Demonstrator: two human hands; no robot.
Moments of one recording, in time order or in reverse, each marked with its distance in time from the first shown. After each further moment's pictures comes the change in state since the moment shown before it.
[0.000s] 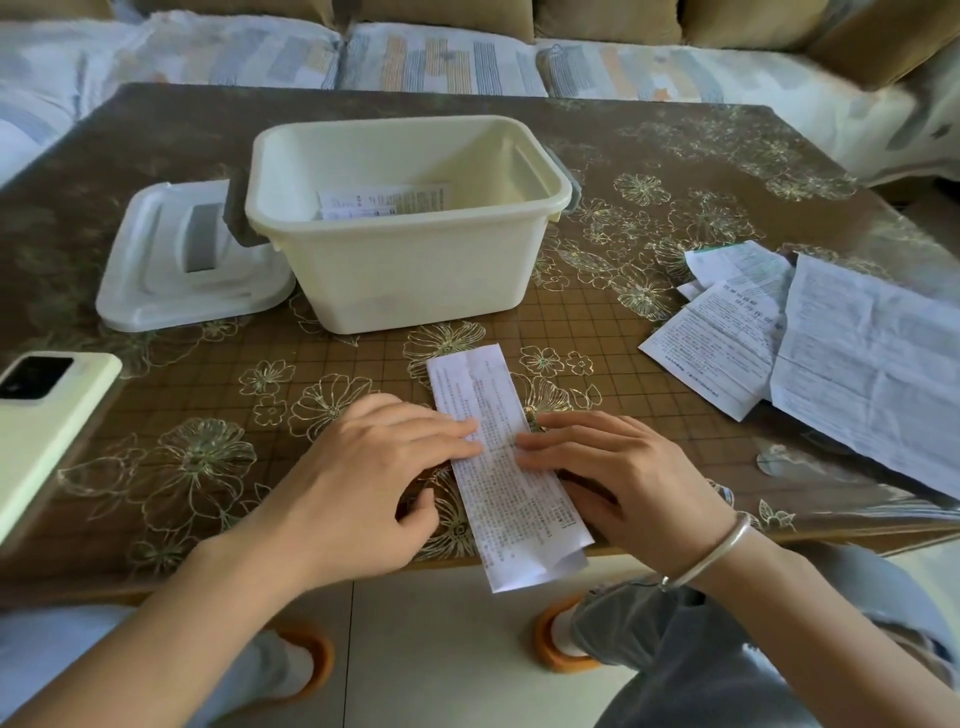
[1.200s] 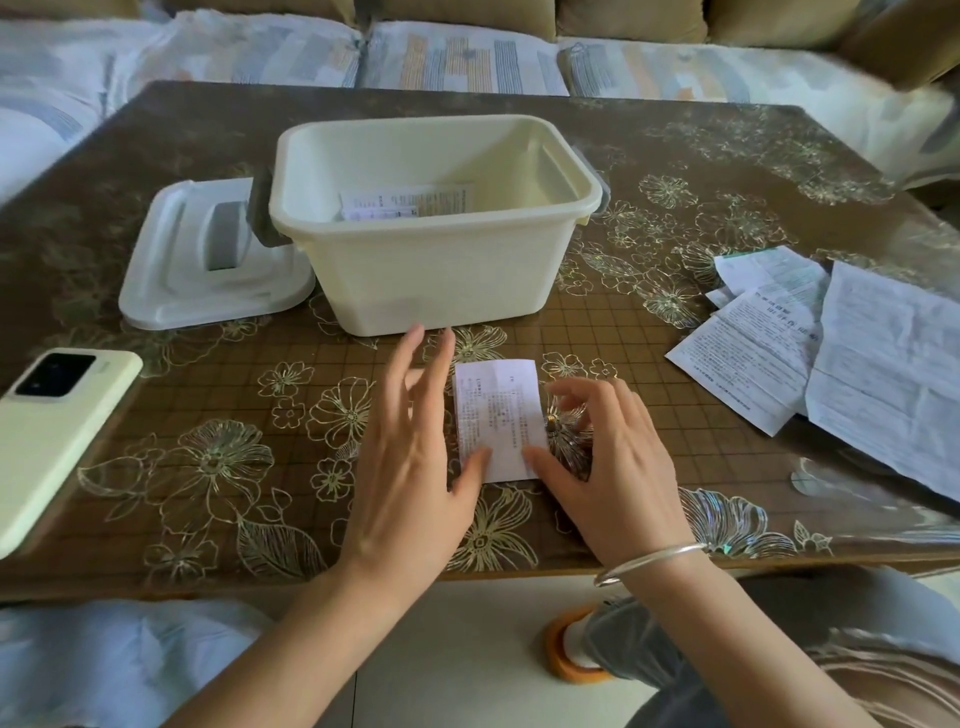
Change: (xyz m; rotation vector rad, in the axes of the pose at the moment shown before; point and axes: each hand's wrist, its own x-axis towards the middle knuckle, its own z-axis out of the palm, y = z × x) left_hand 0.015 0.018 0.041 -0.156 0.508 -0.310; right_hand 0.030 -0.028 0.028 -0.009 0.316 0.450
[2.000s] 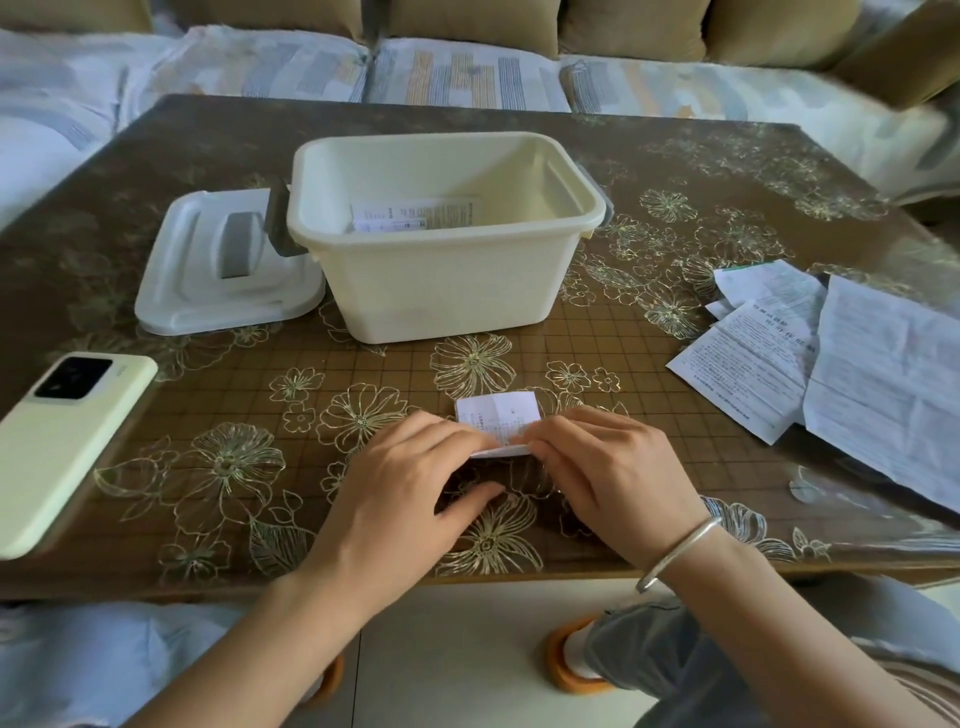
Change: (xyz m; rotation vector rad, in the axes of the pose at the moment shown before) left_hand 0.000 -0.013 -0.022 0.070 -0.215 0.199; right_hand 0.014 0.006 -0.010 -0.052 -0.069 -0.410
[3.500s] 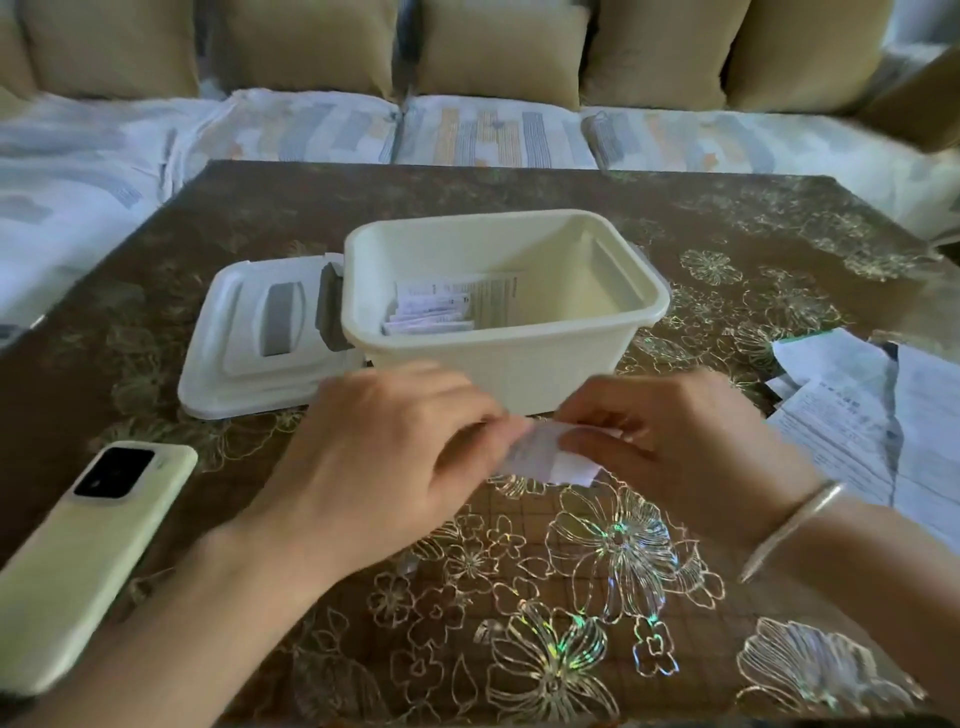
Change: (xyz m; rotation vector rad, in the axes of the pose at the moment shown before) left_hand 0.077 -0.017 -0.099 0.091 0.036 0.207; right_hand 0.106 -0.012 -0.055 0.104 -0.196 0.085
